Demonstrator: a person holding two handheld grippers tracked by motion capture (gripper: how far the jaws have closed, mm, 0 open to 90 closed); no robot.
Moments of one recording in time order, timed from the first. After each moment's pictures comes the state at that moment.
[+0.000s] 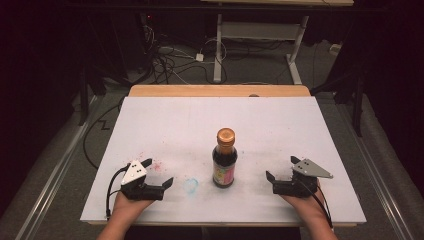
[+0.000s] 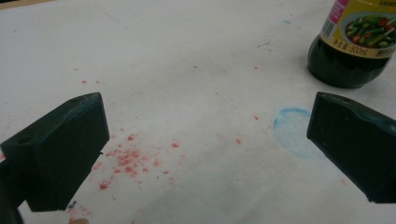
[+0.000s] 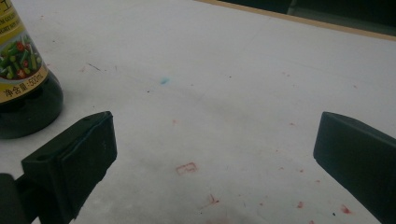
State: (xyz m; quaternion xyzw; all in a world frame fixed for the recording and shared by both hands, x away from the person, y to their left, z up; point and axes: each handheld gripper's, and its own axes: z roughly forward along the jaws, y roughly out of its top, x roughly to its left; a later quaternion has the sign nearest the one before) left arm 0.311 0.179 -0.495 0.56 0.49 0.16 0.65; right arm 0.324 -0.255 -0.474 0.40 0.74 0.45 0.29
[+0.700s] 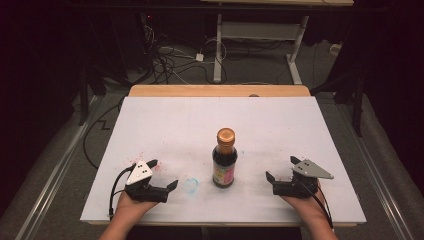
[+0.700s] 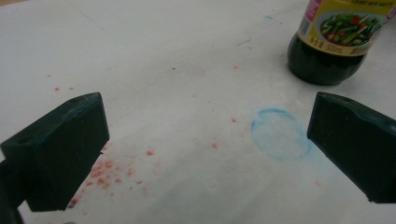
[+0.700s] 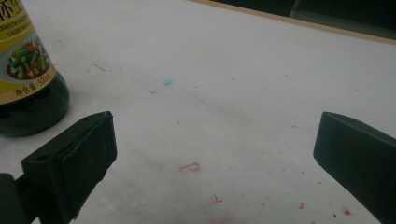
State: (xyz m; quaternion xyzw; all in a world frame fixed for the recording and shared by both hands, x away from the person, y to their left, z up) left arm 0.305 0.166 -0.488 0.57 0.47 0.14 0.65; right arm 0.322 -0.255 -0.473 0.40 0.75 0.45 0.29
